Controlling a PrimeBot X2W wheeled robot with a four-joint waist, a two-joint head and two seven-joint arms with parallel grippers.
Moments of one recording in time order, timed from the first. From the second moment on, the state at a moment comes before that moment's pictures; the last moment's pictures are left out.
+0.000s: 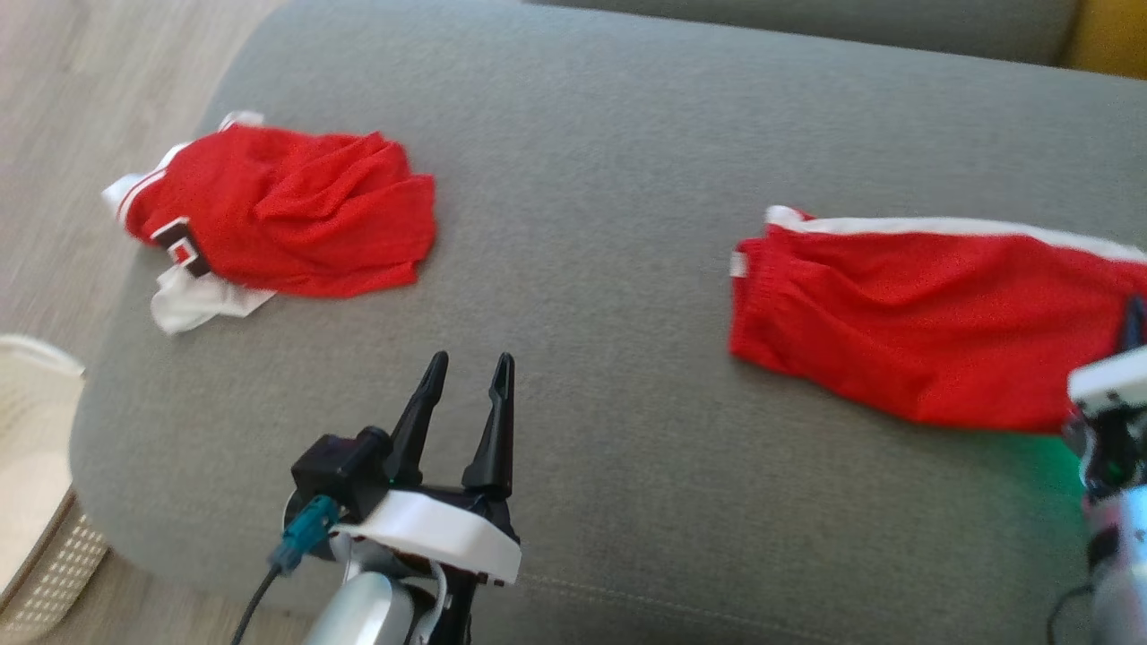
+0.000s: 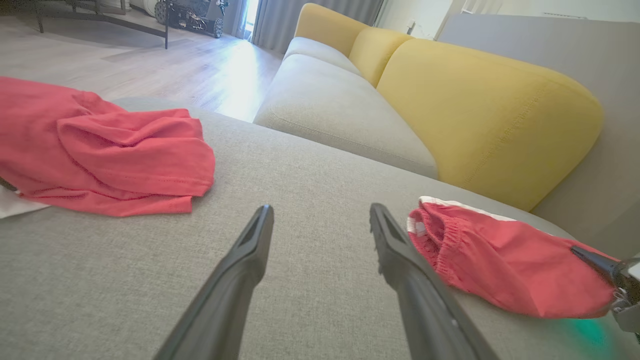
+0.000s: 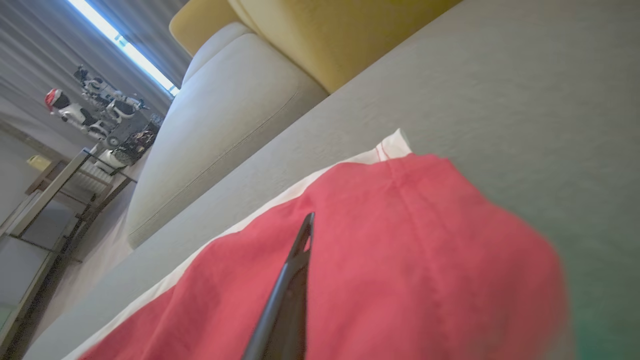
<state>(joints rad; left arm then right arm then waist) -0.08 0.05 -0.47 0.11 -0.43 0.12 -0.25 -0.53 -0.22 -0.33 0.93 0.58 0.13 -0.08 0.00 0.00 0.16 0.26</state>
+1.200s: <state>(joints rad) -0.05 0.05 -0.39 0.13 -0.41 0.10 -0.25 -0.37 -0.14 0.13 0.58 0.57 0.13 -0.16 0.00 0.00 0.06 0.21</state>
